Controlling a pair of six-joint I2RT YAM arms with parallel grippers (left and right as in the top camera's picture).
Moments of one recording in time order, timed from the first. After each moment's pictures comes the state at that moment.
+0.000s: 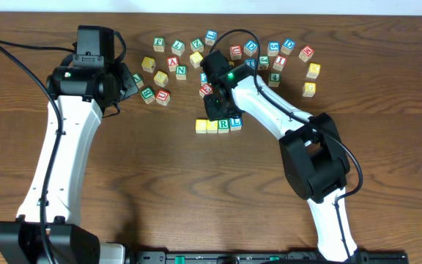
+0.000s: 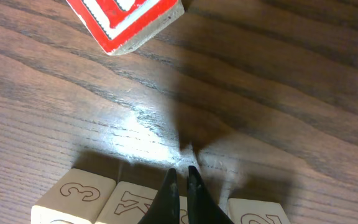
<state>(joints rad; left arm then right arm) -0.05 1.57 1.48 -0.97 -0.09 -0.48 0.57 2.27 1.80 -0.87 -0.04 0.35</state>
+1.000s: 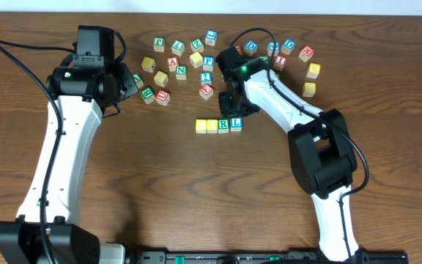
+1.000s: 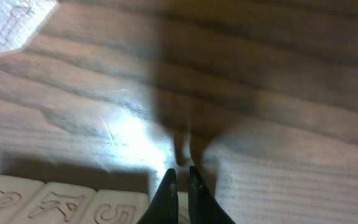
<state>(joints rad) -0.05 1.57 1.48 -0.97 -0.09 -0.48 0.50 2.27 1.79 -0.95 -0.03 0.37</state>
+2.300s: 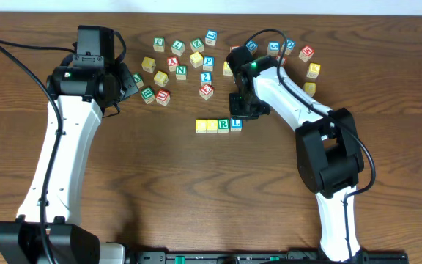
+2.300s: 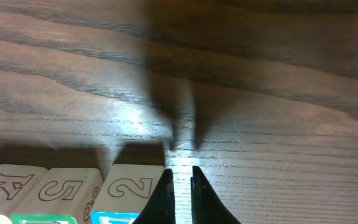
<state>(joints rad) -0.05 1.57 1.48 -0.98 -0.09 -0.48 0.45 2.25 1.78 -1.04 -0.03 0.39</state>
